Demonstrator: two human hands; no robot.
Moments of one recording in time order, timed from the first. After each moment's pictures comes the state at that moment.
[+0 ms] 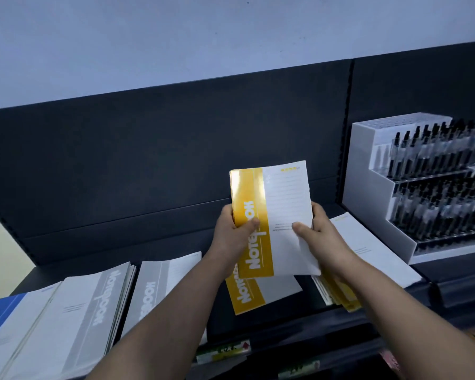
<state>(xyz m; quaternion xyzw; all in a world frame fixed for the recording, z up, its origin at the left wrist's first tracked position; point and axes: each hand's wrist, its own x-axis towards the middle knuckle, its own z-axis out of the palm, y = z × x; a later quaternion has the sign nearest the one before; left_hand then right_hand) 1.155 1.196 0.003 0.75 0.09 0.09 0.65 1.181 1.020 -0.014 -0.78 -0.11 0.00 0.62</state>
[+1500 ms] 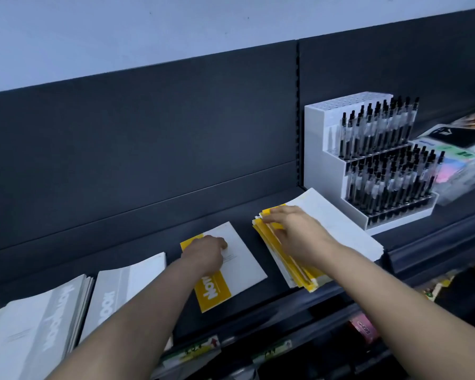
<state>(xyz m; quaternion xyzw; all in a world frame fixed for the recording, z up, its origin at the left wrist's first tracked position) 1.191 1.193 -0.051 0.99 0.02 -0.12 0.02 1.179 0.979 -0.023 -0.95 -0.19 -0.06 0.23</state>
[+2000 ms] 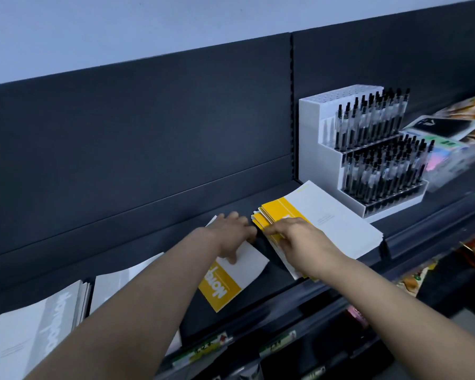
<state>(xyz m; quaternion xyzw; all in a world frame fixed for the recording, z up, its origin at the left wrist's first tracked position) 1.222 1.169 -0.031 0.93 -0.29 -0.11 -0.20 1.152 0.990 -0.039 -0.96 -0.16 -0.05 0.24</state>
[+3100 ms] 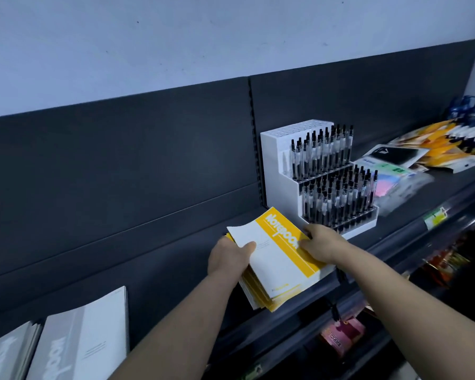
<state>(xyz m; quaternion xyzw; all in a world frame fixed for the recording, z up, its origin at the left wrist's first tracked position) 1.197 1.069 -0.035 0.88 0.14 -0.02 0.44 1.198 0.871 -0.025 -0.96 0.07 0.07 0.27</state>
